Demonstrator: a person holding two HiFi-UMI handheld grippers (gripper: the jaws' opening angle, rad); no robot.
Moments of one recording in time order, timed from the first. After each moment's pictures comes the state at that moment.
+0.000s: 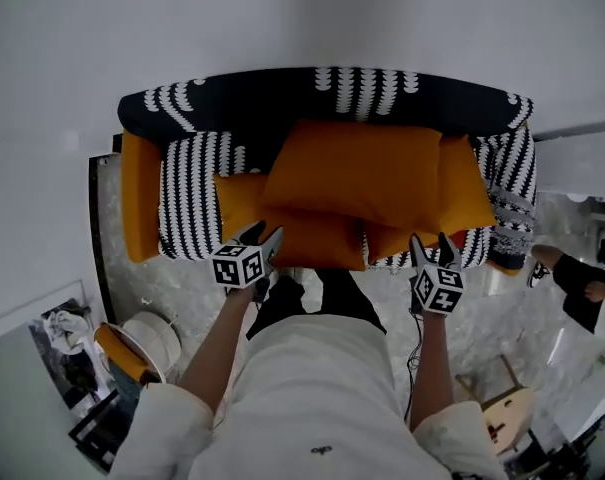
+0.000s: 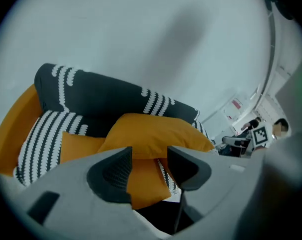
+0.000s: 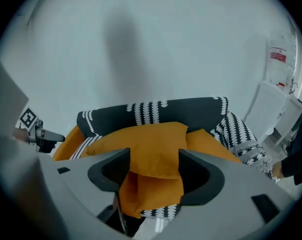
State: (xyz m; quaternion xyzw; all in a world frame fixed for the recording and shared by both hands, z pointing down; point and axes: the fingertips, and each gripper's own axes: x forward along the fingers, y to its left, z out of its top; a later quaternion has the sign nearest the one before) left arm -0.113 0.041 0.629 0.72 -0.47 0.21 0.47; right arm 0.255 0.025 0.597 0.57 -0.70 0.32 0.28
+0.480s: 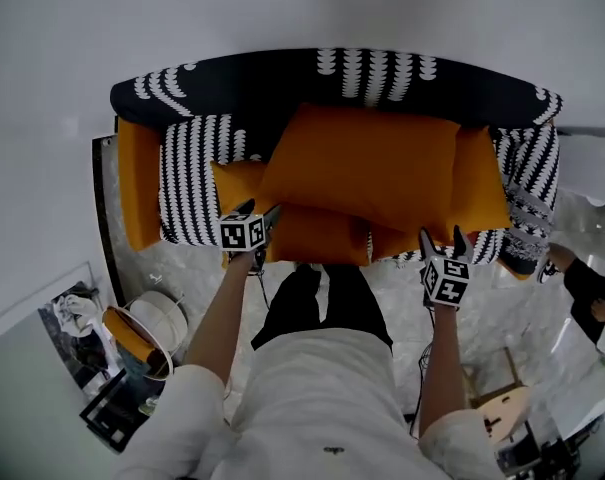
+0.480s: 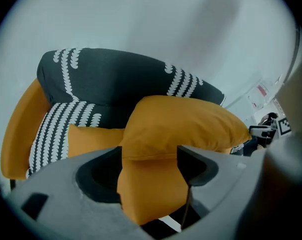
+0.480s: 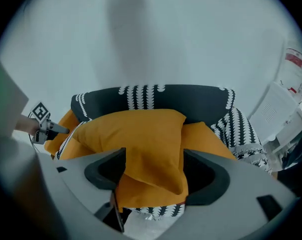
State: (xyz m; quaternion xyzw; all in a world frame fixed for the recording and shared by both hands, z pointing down) left arm -0.150 0.015 0.756 0.64 -0.49 0.31 0.50; right arm 0.277 0.000 0.672 0.53 -0.68 0.33 0.37
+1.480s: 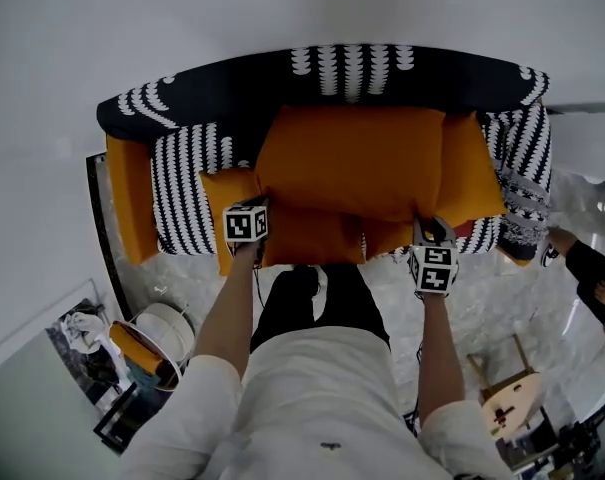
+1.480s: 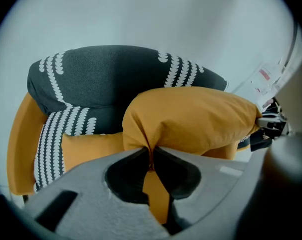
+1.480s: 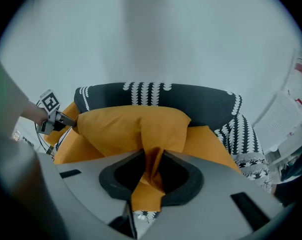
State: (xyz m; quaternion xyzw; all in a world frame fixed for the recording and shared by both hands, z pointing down) left arm -0.126 -0.013 0.776 0.65 -0.48 0.37 0.47; right arm 0.270 -0.007 0.681 0.51 -0.70 0.30 0.39
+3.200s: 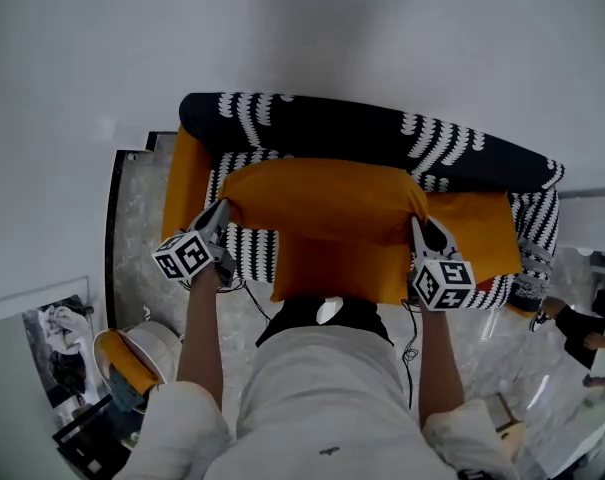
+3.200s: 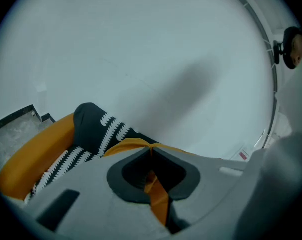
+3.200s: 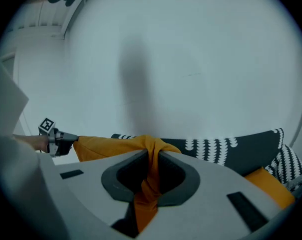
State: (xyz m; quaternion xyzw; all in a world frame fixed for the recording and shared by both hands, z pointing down) left arm -0.461 -0.015 0.515 0.69 -0.60 -0.01 0.41; right arm -0.053 -0.072 0.490 0.48 -0.83 0.24 0.18
